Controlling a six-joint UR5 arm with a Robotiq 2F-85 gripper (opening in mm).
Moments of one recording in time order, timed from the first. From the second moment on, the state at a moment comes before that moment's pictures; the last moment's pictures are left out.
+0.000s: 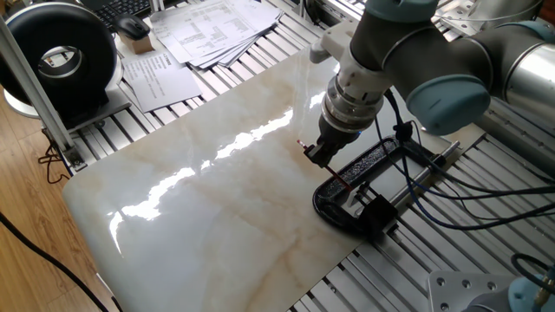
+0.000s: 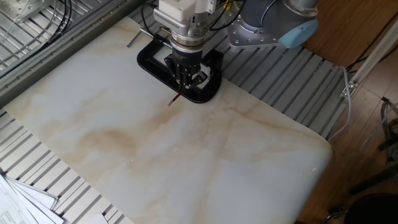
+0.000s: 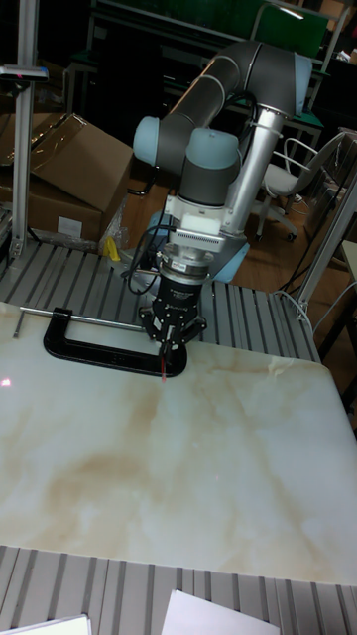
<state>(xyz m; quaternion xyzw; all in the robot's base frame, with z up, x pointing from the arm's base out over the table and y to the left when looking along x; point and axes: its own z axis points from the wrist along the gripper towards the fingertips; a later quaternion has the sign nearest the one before) 0.422 0.017 0.064 0.00 1.00 0.01 0.09</state>
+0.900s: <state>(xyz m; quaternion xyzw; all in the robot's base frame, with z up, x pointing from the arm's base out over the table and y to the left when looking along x) 0.394 0.015 0.063 0.00 1.00 0.03 0.09</state>
